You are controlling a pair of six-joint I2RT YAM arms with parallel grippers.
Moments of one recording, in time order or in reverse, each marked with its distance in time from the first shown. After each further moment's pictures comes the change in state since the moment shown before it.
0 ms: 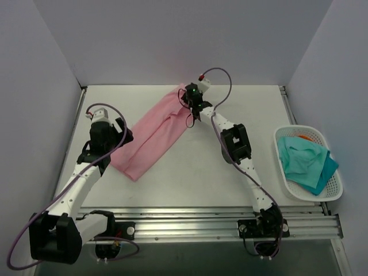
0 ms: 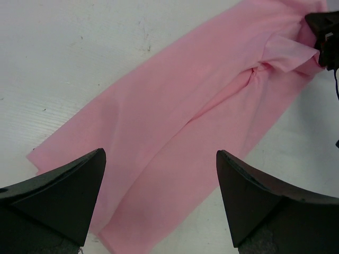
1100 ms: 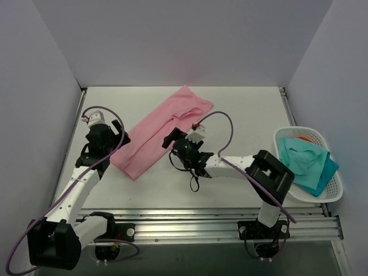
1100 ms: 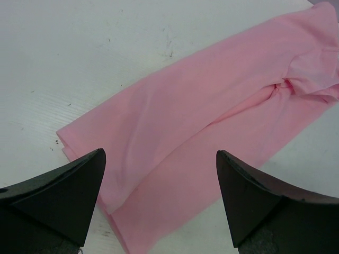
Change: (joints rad) left arm -0.001 -0.035 0.000 -0.039 -0.092 -0.023; right arm 0.418 -0.966 -1.332 0.376 0.234 0.282
